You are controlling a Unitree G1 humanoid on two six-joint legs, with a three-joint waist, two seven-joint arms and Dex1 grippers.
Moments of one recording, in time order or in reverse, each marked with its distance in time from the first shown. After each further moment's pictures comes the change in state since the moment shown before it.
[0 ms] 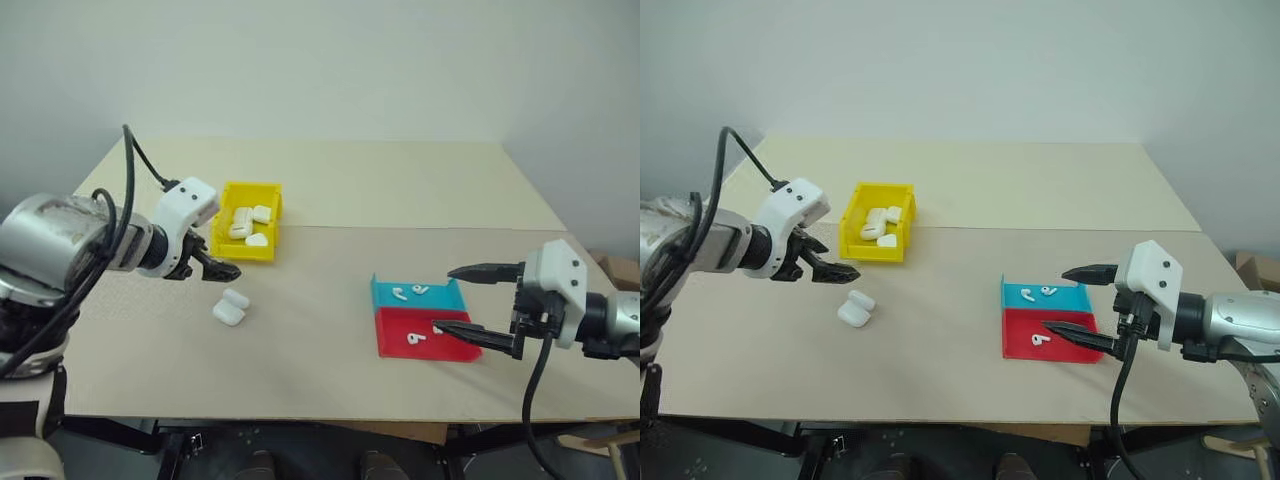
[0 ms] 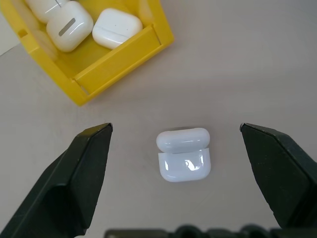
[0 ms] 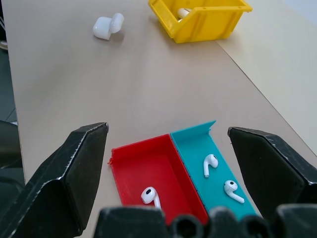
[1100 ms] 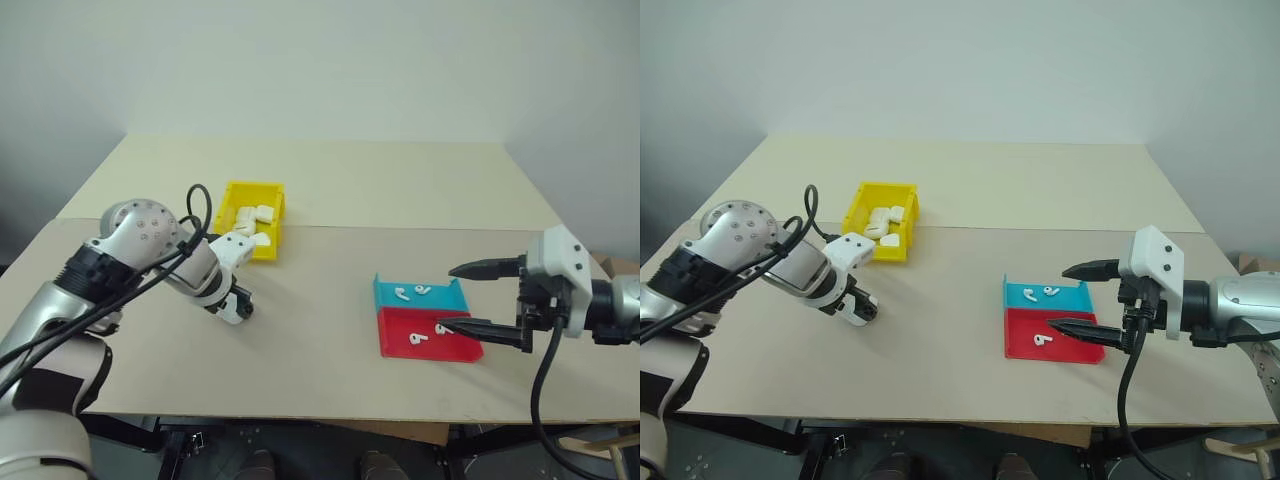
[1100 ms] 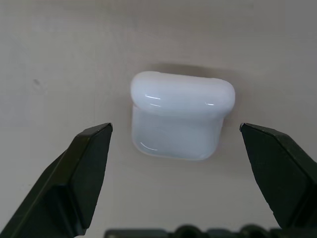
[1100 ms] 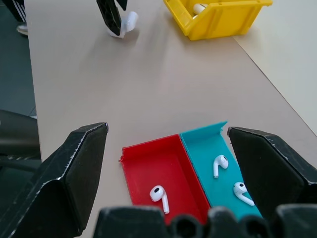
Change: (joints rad) left arm -0.162 -0.145 -0.370 0.544 -1.092 0.008 1.272; right arm -0.080 -0.064 0.029 0.057 0.038 0.067 0.080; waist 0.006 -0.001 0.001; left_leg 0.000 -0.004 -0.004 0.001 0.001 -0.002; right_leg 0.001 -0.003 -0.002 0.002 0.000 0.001
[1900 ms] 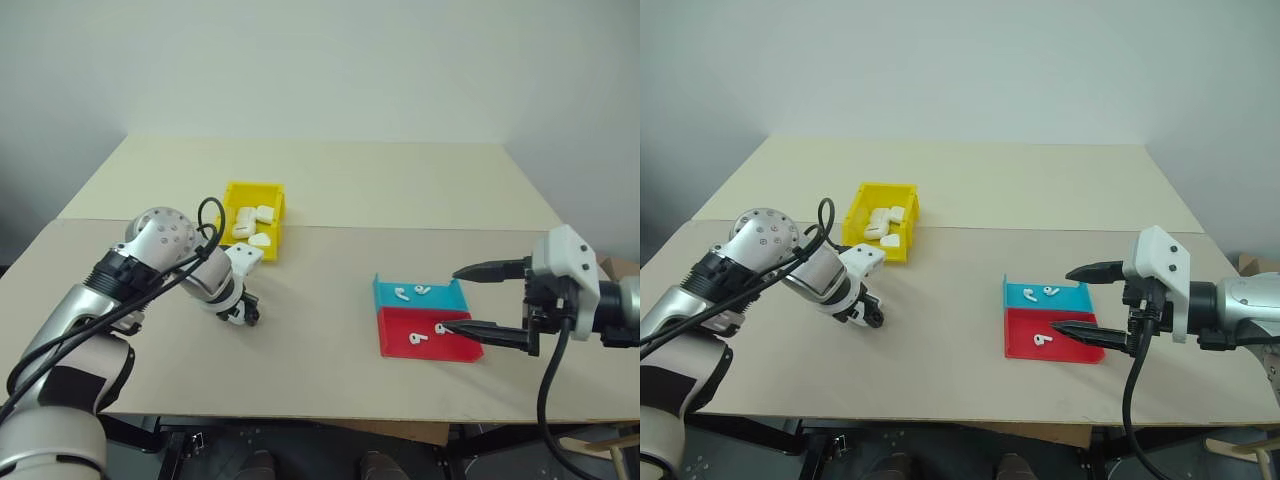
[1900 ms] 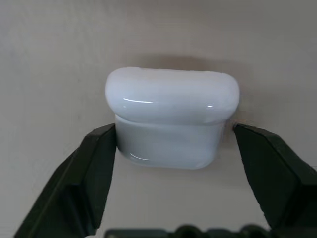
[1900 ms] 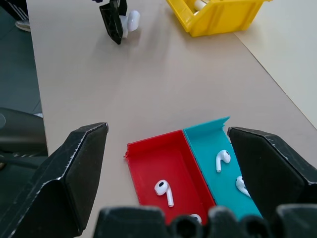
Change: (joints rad) left arm 0.007 -0.087 0.000 0.098 -0.002 0.000 0.073; right arm 0.028 -0.016 -0.040 -0.031 0.027 0.042 -0.008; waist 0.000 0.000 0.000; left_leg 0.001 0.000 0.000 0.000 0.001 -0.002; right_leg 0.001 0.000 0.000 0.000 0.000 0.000
